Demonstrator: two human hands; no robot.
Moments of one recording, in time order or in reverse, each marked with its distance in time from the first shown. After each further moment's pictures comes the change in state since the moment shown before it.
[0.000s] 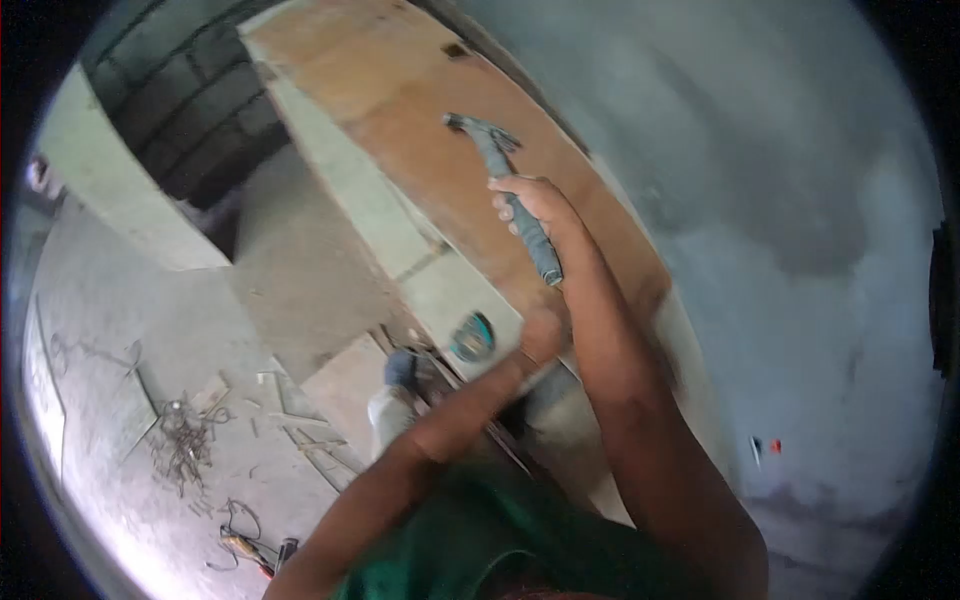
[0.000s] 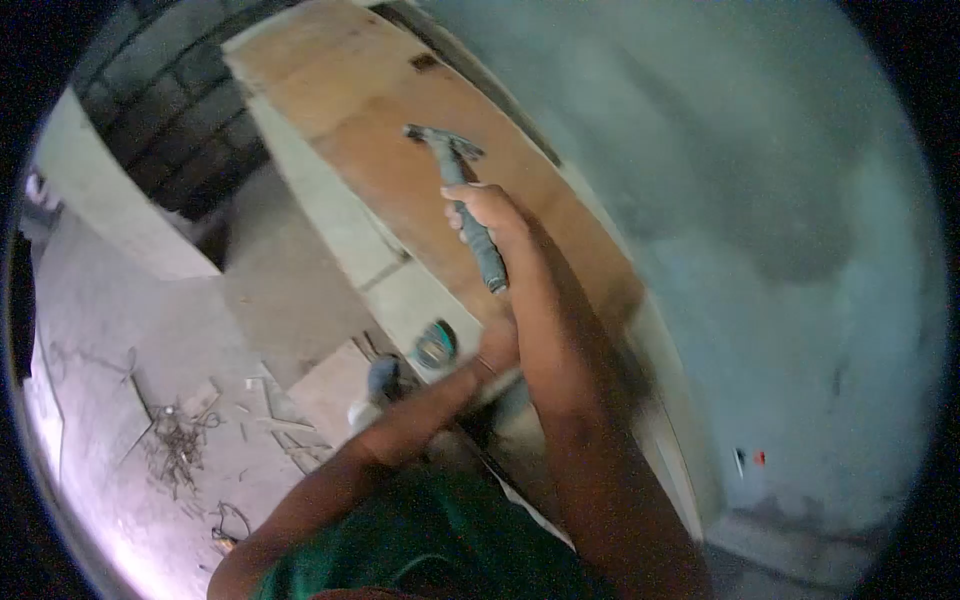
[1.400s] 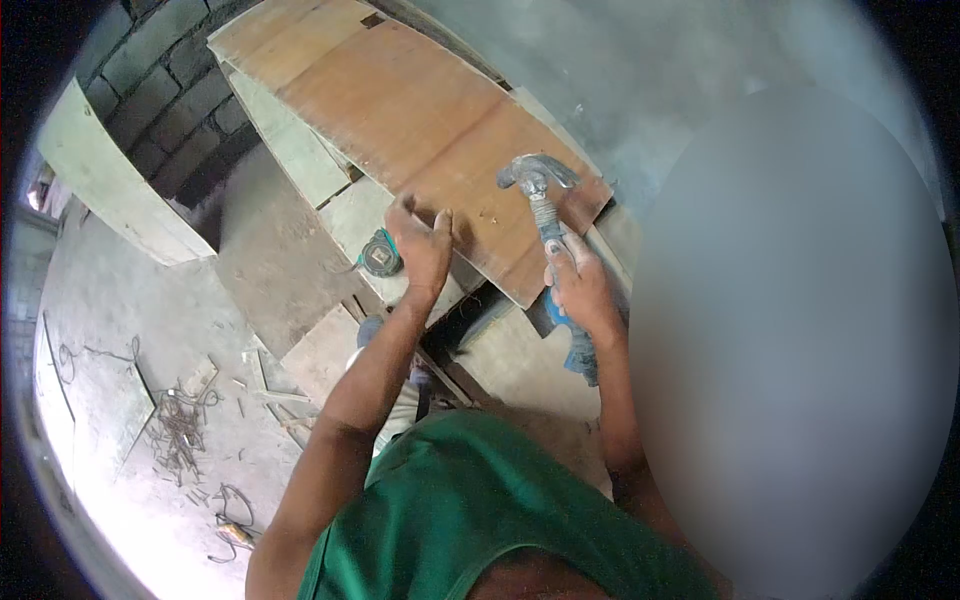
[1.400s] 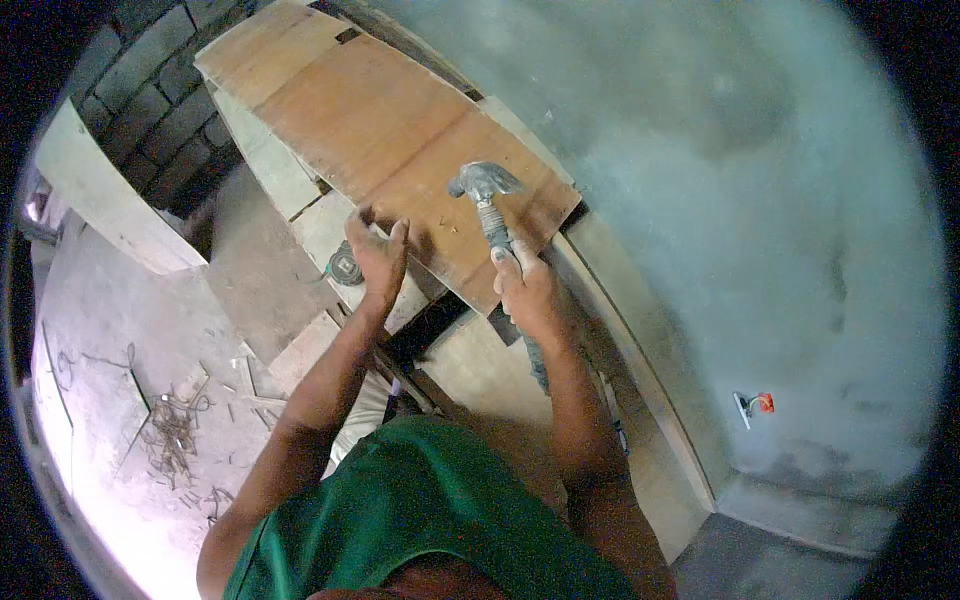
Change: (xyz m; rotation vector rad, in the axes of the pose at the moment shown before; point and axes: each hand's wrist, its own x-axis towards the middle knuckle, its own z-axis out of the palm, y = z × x) left_hand -0.030 0.041 0.008 0.312 1.085 -0.097; right_hand -0.300 0.143 -0.136 -0.560 0.331 -0.243
